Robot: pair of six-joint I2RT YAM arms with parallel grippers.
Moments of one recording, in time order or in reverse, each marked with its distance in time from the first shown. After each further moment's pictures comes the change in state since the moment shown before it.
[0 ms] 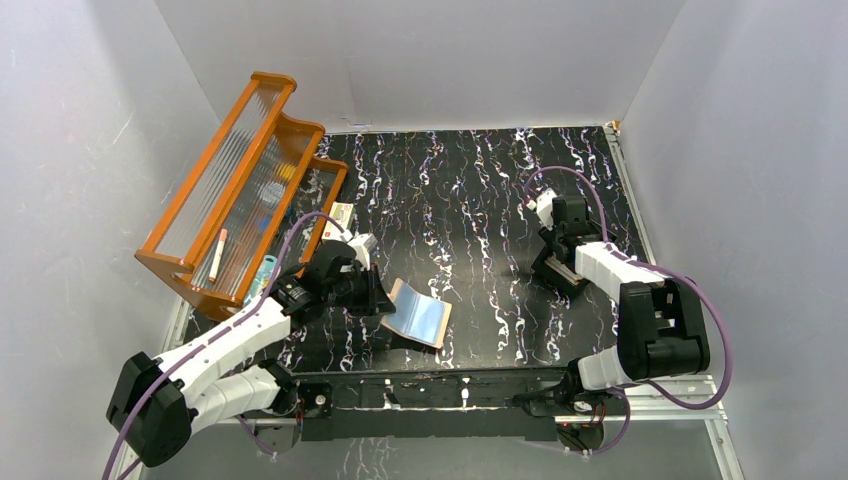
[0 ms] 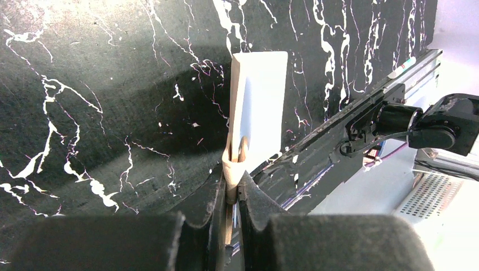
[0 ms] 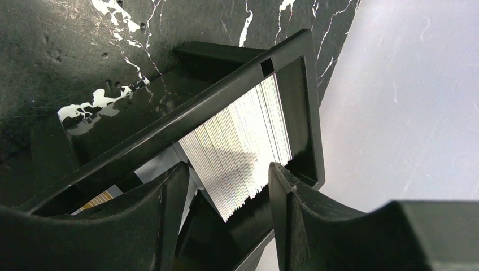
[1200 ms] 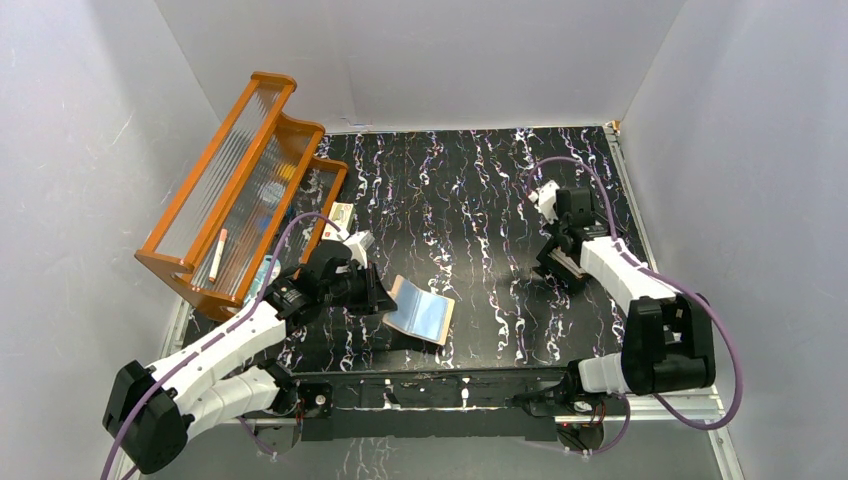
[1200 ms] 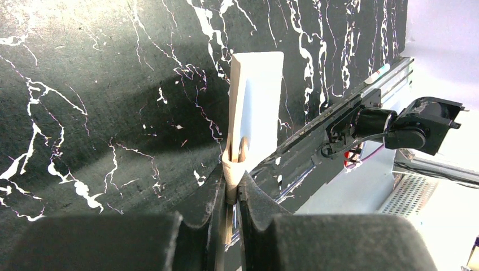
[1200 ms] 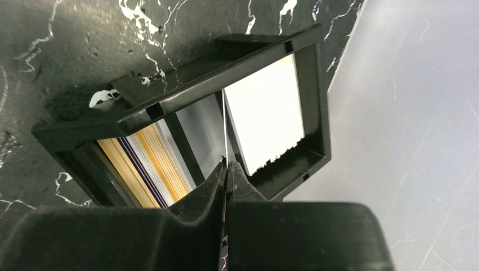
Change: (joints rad) left arm 0.000 -0.047 -0.001 0.015 0.013 -0.044; right arm 0.006 -0.064 0.068 -0.163 -0.054 0.047
